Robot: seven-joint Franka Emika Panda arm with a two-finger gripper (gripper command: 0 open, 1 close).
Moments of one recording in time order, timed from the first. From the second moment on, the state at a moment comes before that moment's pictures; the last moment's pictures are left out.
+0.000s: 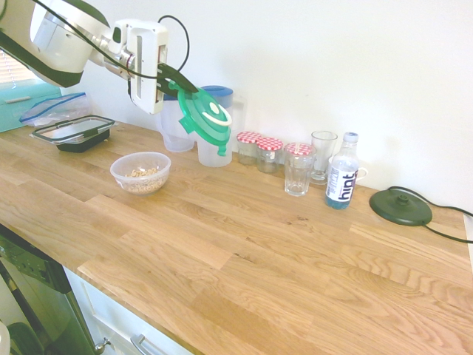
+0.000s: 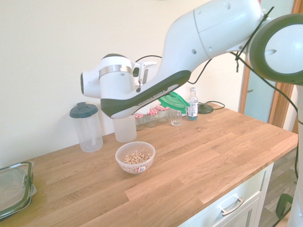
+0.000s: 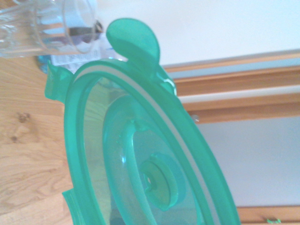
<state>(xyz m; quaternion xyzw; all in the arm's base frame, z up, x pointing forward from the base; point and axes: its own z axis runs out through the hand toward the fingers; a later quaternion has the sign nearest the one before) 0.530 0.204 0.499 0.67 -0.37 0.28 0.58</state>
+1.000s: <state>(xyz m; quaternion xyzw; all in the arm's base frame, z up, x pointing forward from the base) 0.508 0.357 0.388 0.62 -0.37 0.33 0.60</state>
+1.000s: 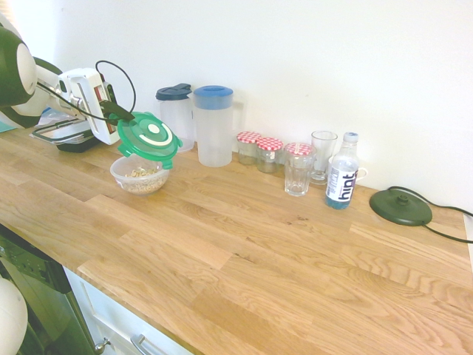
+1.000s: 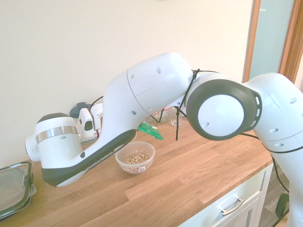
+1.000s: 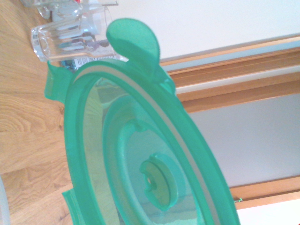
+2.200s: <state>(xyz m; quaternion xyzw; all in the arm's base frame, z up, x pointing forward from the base) 0.498 0.389 0.332 0.62 -0.32 0.36 0.62</state>
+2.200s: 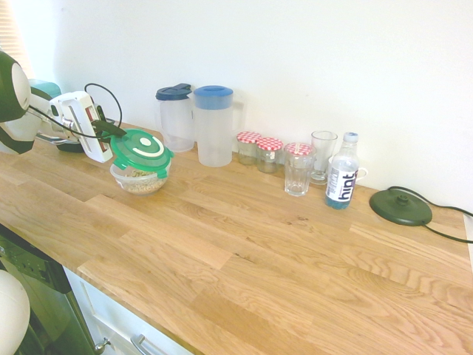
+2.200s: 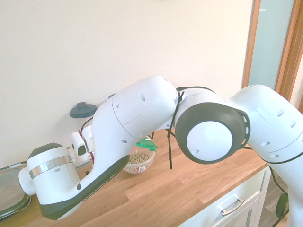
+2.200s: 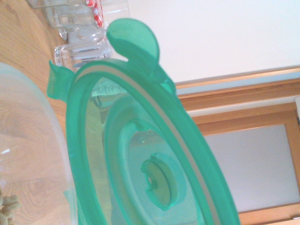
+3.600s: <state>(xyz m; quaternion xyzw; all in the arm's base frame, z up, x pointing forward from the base) 0.463 0.427 0.331 0.68 -0.29 0.33 0.58</state>
